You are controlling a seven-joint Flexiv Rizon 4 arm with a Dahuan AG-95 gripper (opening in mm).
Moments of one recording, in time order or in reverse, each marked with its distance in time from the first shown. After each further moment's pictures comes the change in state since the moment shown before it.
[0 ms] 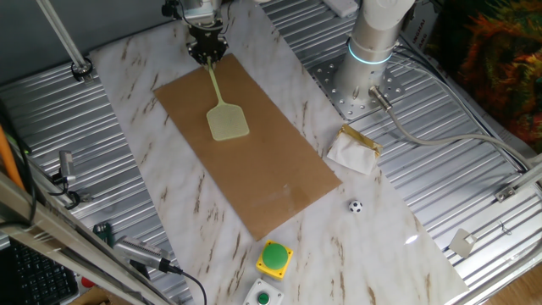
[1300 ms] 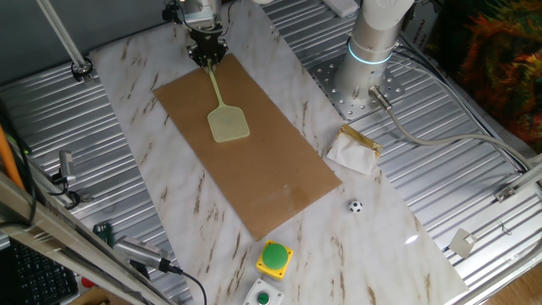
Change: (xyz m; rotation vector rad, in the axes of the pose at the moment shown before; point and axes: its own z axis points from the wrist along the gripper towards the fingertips) arm 0.000 0.000 0.010 -0.006 0.000 -0.007
